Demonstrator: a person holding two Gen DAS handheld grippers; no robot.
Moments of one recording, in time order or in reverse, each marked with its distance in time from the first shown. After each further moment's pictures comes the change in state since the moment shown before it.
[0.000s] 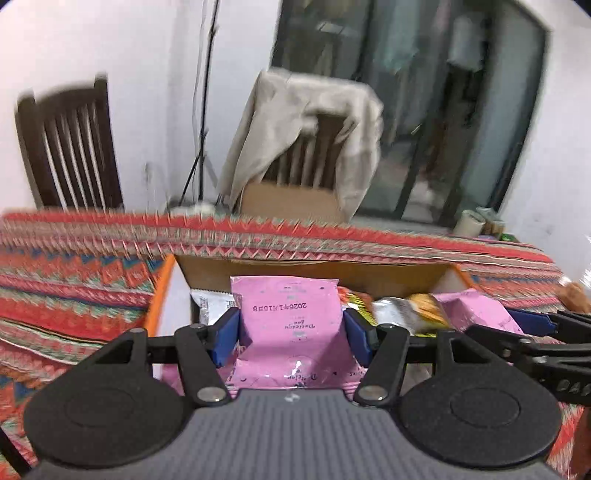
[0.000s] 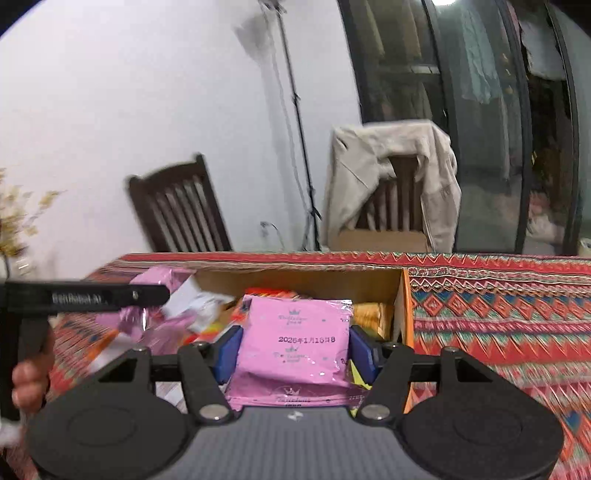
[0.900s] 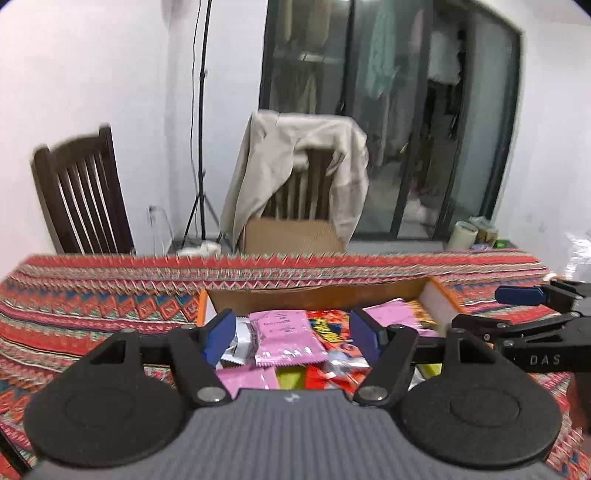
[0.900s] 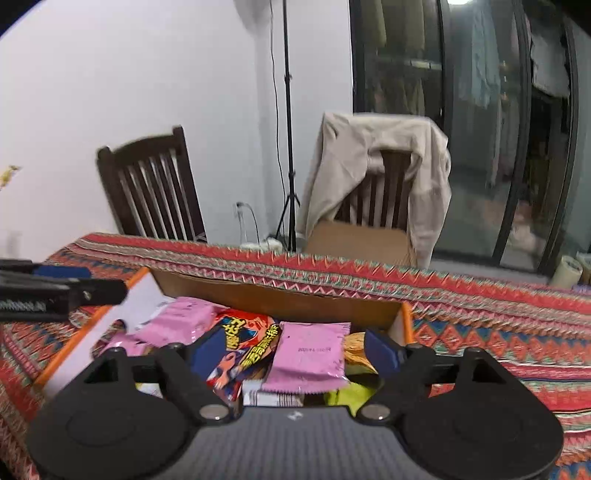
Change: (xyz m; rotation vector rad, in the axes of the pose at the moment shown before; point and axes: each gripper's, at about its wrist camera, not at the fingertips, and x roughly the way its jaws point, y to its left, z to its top) left arm -0.115 0.001 -0.016 0.120 -0.165 -0.020; right arm -0.012 0.028 0.020 -0.116 -0.005 -0.089
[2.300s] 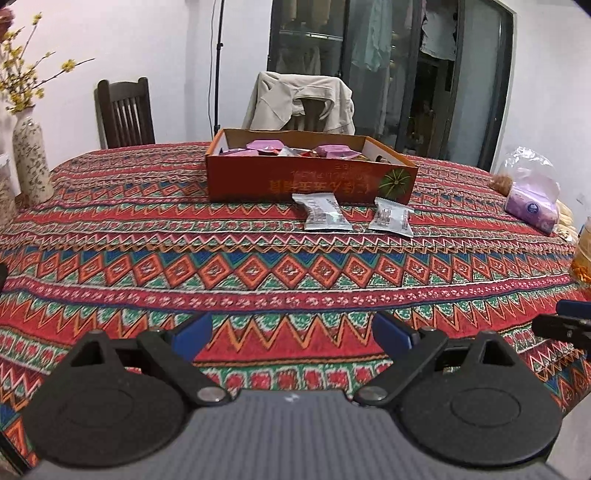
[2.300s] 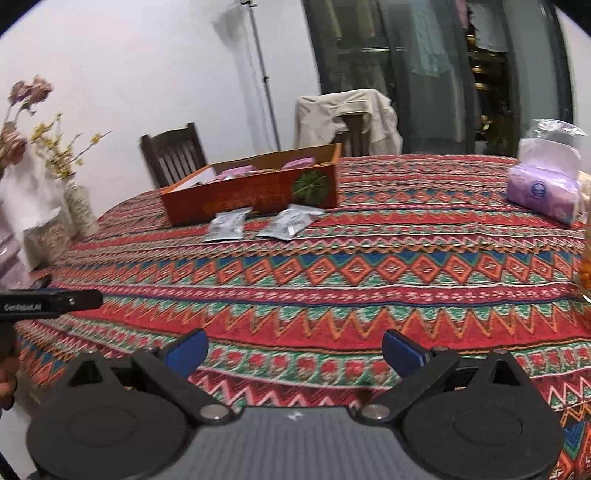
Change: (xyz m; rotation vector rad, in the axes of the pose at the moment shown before) left arm -0.200 -0.071 -0.253 -0.023 0.095 0.046; right arm -0.282 0.019 -0.297 0.187 0.011 0.009
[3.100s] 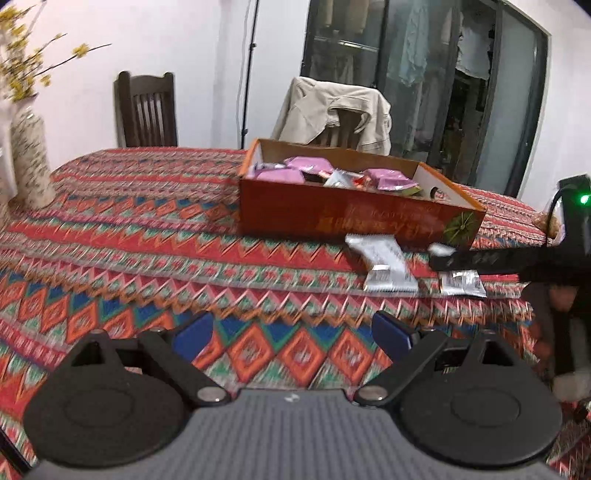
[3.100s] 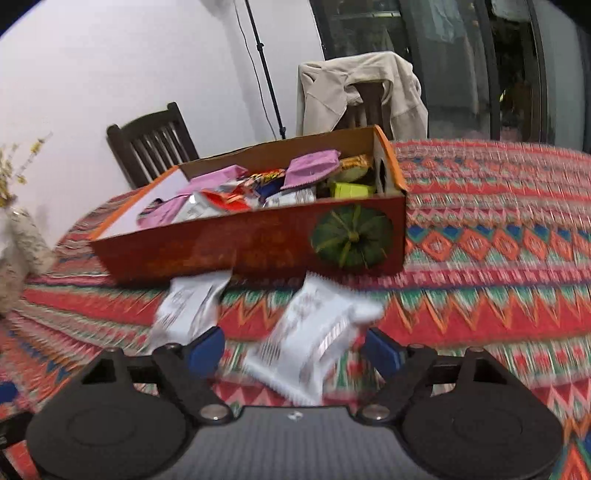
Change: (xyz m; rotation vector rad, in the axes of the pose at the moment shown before) left arm 0.076 0.039 0.055 -0.082 -0.030 0.052; right arm 0.233 0.025 0.132 -0.011 0.104 0.010
